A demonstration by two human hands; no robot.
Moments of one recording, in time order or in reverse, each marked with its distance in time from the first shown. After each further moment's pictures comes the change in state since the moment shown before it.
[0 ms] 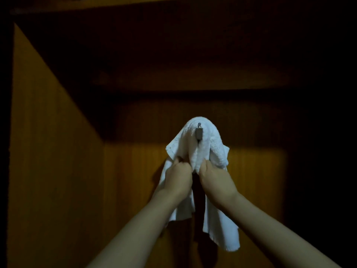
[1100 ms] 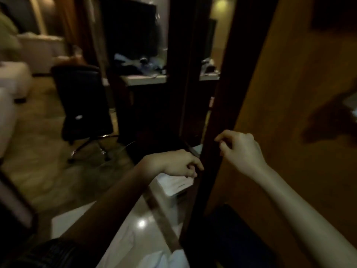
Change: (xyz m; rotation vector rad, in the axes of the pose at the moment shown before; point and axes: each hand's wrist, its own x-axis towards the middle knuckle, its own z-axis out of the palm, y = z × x) left_hand -0.487 -0.225 -0.173 -0.068 -0.757 -0.446; right_hand -0.213 -0.367 -0.120 0.911 -0.502 -0.374
